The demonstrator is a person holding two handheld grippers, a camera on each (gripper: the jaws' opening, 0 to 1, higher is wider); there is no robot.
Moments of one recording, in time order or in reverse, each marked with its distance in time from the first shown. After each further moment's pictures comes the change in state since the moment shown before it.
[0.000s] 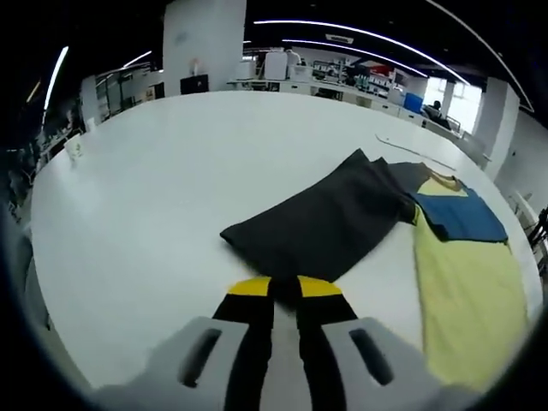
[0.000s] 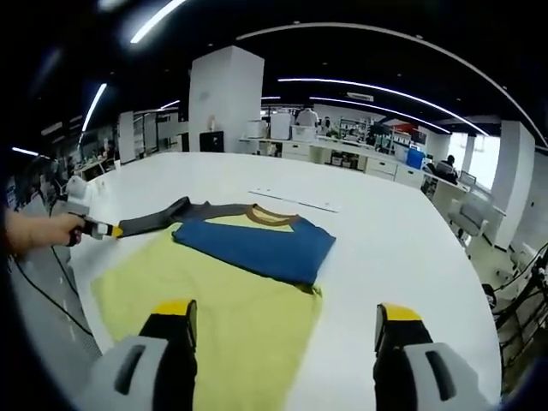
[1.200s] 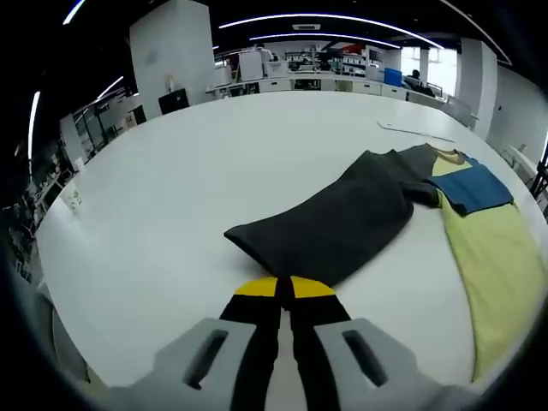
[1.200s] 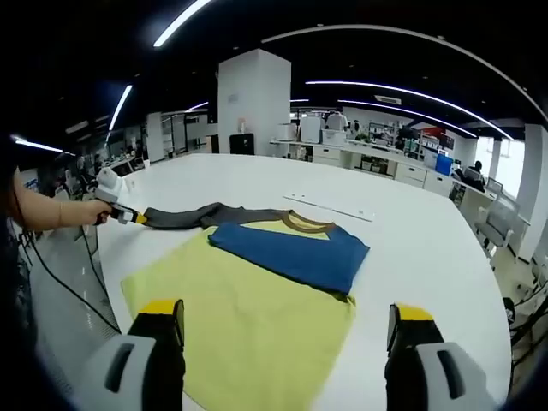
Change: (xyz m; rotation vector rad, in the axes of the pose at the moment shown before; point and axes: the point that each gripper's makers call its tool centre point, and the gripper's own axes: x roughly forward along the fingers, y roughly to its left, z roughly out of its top) left arm -0.010 0.053 0.028 0.222 0.029 -0.001; right arm -0.009 0.036 0.012 -0.045 -0.010 0.161
